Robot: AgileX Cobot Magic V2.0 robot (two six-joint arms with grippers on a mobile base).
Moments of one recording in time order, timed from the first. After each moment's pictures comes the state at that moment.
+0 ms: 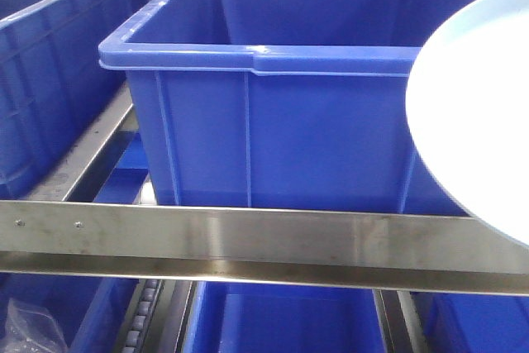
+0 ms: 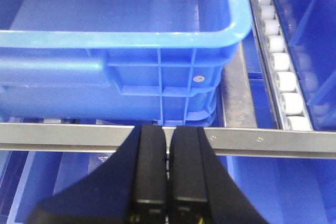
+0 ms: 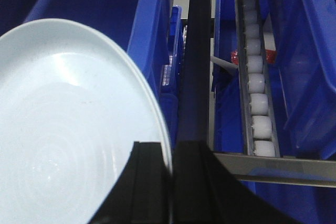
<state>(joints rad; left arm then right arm) -0.14 0.57 -0.38 0.16 0.34 -0.15 0.02 0.40 -0.34 0.09 0.40 0.06</state>
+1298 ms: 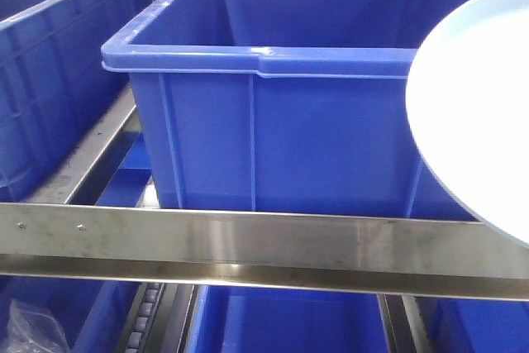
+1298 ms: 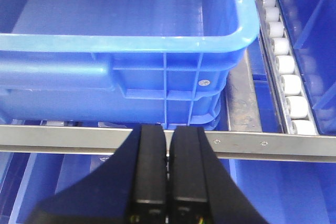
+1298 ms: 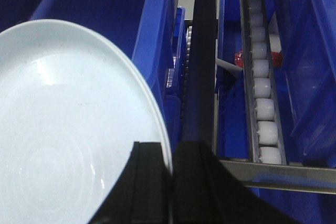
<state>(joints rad) -0.14 0.57 -0.38 0.16 0.34 -0.15 0.02 0.40 -0.34 0.09 0.40 0.06</state>
